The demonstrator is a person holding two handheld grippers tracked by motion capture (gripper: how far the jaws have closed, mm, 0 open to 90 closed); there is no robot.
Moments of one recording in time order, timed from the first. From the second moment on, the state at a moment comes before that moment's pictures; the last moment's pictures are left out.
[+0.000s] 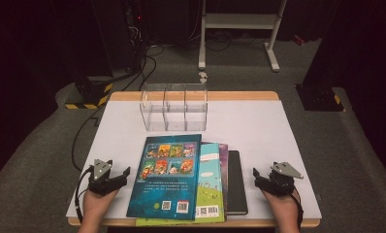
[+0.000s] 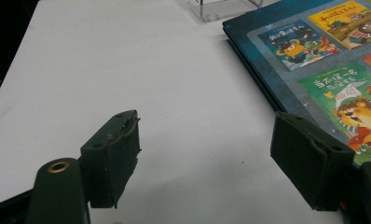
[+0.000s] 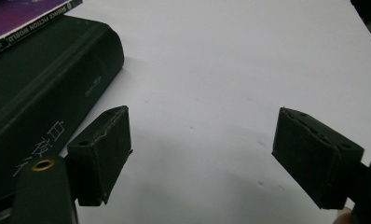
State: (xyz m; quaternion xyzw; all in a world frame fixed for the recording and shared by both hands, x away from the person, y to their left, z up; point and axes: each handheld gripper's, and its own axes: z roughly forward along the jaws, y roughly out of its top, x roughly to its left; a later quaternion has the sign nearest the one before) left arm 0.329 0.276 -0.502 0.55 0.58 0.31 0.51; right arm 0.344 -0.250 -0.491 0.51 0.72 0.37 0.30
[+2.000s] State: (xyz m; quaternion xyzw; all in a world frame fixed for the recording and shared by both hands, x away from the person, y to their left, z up) left arm 0.326 0.230 -0.493 0.57 0.57 0.18 0.57; right arm 0.320 -0.163 -0.448 0.39 0.75 0.45 0.29
